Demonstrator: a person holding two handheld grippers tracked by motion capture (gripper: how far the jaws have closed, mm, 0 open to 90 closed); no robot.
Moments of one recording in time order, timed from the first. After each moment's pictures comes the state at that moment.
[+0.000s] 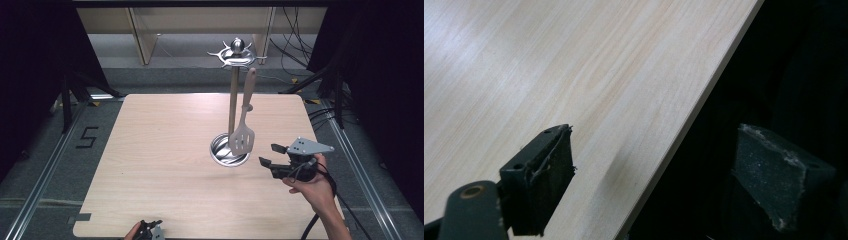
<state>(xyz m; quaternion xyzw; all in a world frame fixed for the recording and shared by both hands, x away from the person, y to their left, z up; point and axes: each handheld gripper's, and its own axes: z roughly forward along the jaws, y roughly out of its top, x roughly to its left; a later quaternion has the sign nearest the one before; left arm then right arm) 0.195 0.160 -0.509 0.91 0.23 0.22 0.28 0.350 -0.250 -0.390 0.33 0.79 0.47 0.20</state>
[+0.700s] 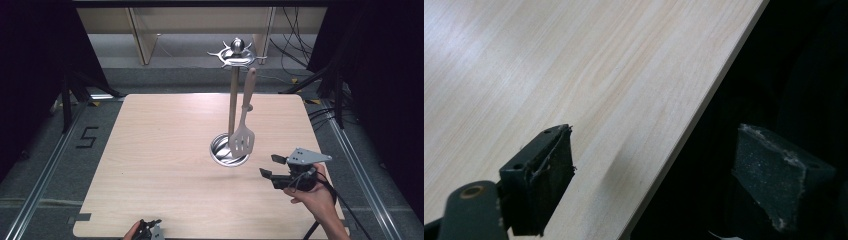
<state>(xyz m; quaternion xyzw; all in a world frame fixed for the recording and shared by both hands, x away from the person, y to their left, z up) 0.196 0.161 -0.509 0.91 0.23 0.22 0.28 0.339 -0.255 -0.413 0.33 0.81 0.46 0.18</state>
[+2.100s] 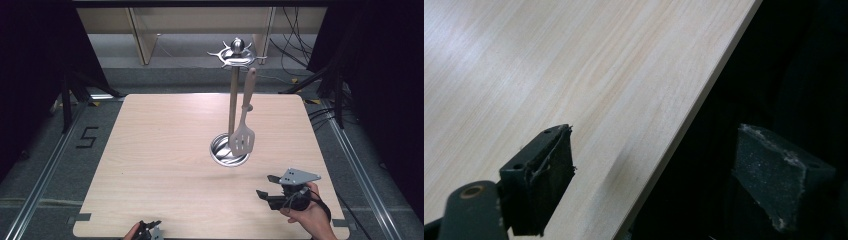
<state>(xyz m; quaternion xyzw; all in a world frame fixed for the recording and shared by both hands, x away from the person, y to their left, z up) 0.193 0.162 -0.509 0.91 0.22 0.23 0.28 0.314 -0.250 -0.459 0.33 0.83 0.42 0.14</state>
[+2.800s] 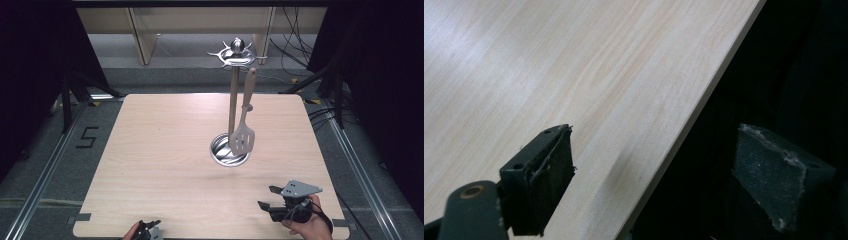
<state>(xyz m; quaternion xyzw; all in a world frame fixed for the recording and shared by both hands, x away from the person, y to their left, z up) 0.193 0.163 -0.509 0.90 0.23 0.23 0.28 0.293 -0.255 -0.479 0.33 0.84 0.42 0.13</state>
